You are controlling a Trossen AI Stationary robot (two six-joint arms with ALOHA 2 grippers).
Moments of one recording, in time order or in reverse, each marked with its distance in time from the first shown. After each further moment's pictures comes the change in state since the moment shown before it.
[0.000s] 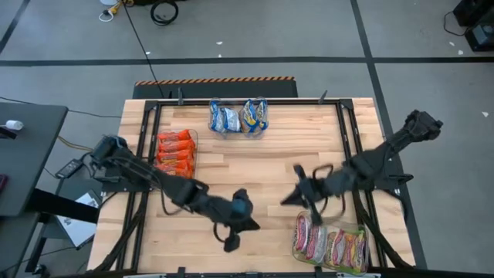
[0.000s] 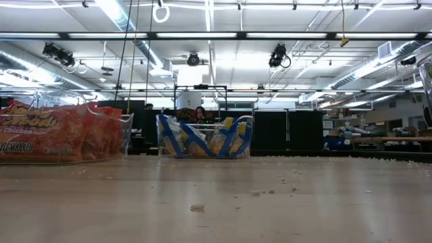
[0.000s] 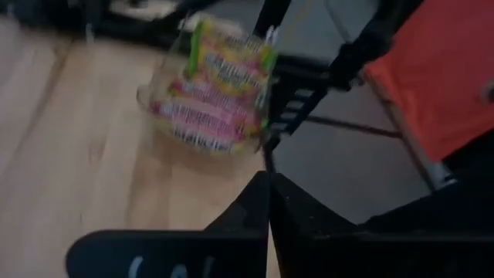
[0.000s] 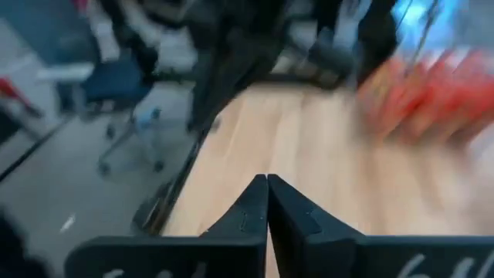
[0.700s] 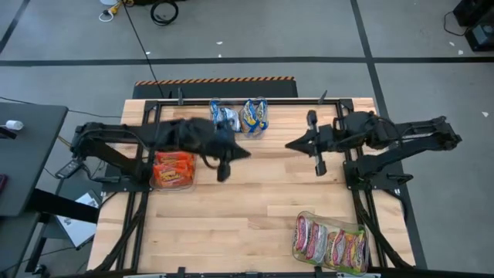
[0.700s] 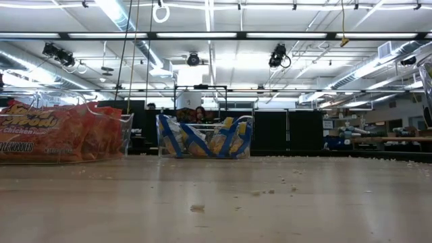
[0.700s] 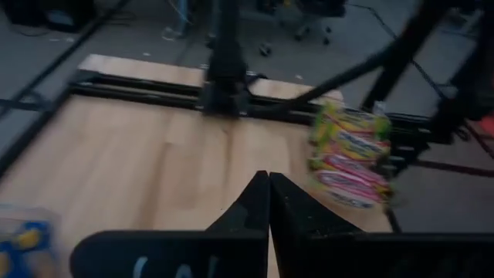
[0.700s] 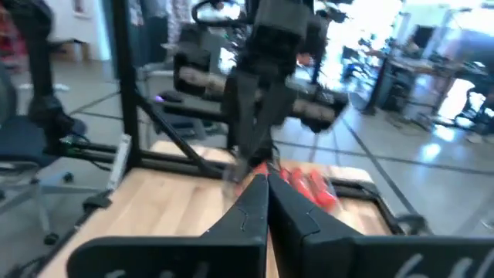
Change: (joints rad) left arm 0.409 -0.292 0.000 -0.214 0.113 0.300; right arm -0.471 -0.266 0.000 0.107 -0.261 -0.404
